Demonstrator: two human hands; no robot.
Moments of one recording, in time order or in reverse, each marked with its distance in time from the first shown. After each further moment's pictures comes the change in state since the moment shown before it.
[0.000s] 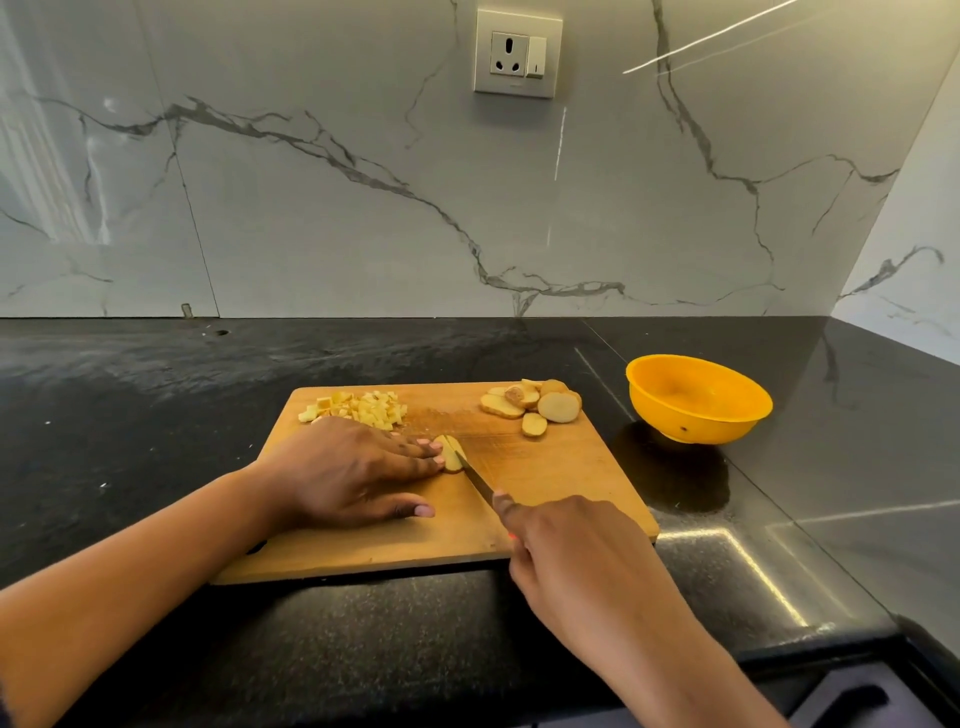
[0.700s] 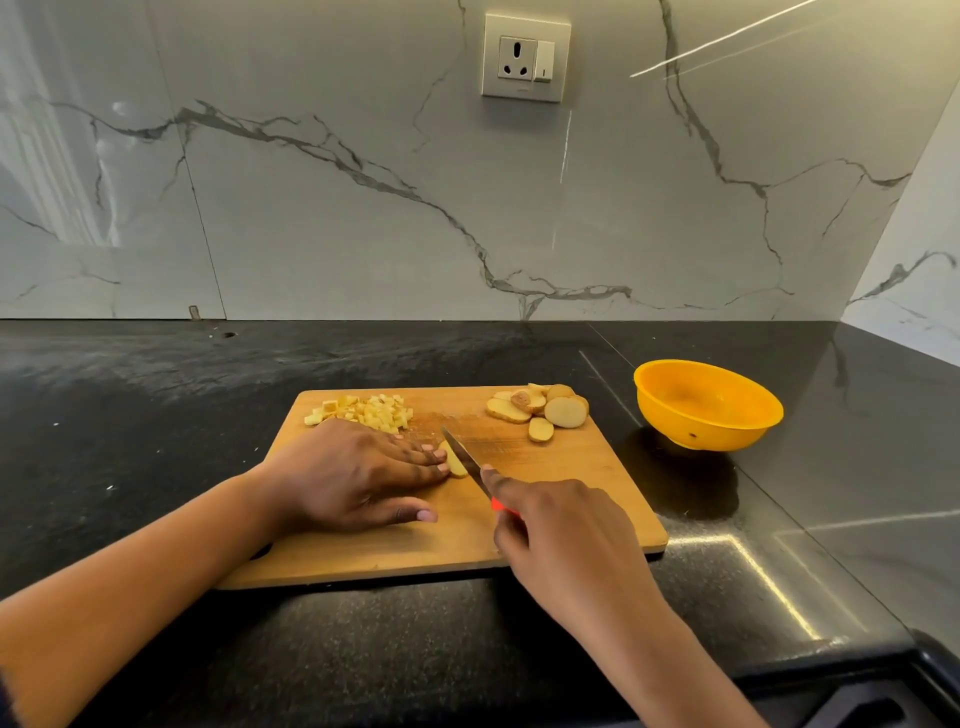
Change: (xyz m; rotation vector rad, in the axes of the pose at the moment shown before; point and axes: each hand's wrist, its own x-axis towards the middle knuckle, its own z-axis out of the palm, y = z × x) left_hand -0.003 -0.001 0.000 0.000 0.030 0.046; right_hand 0.022 0.000 0.013 0.150 0.174 0.070
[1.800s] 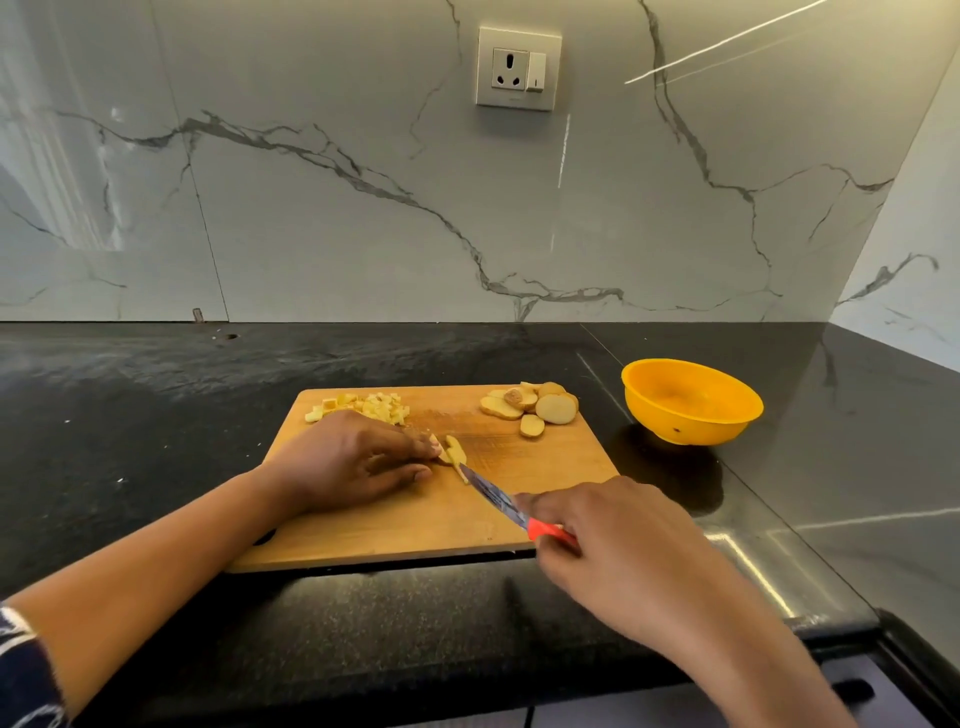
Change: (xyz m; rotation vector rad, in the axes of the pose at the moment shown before) left_hand 0.004 0.008 0.002 -0.257 0.128 -0.248; right_hand -0.030 0.011 -0.054 0.011 -0.151 -0.042
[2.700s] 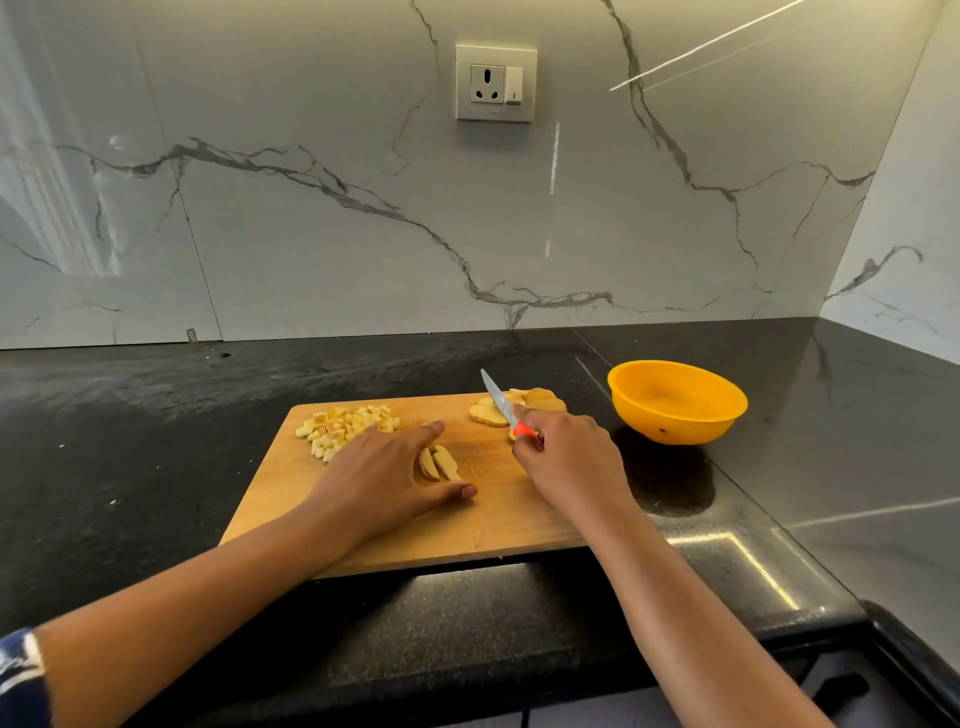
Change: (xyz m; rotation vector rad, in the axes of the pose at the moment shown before) left_hand 0.039 0.071 0.006 0.245 -0.253 -0.613; right_hand 0.082 0.044 0.044 0.112 0.285 0.276
